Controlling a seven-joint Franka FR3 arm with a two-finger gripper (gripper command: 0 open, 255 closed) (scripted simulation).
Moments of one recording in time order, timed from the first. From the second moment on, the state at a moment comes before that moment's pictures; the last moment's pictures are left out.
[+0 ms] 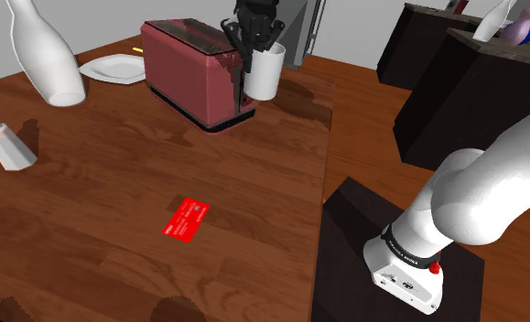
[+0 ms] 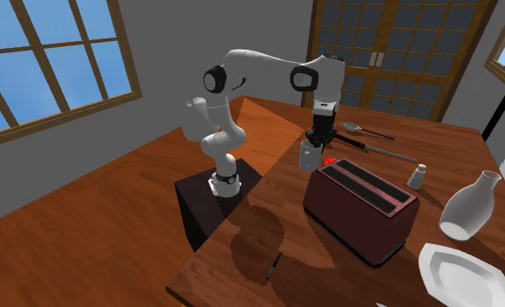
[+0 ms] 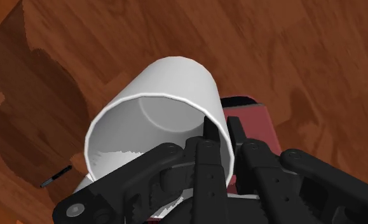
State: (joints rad) arm 0.06 -0.21 0.29 -1.82 -0.01 1.67 0.55
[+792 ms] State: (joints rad) arm 0.19 0.03 0.48 -1.63 -0.09 1.68 0.89
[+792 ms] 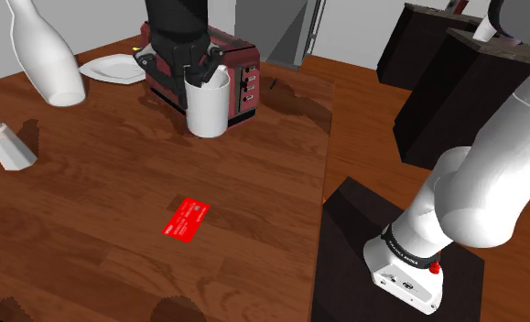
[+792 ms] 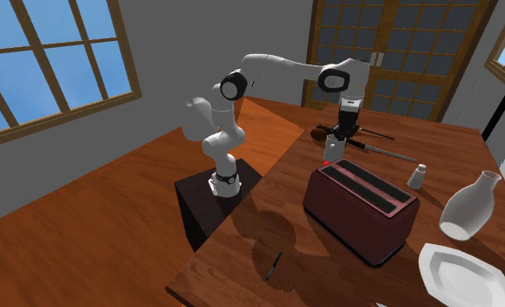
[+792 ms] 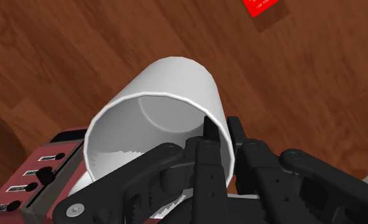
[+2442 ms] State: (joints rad) arm 0.53 0.56 0.55 -1.17 -0.36 1.65 1.25
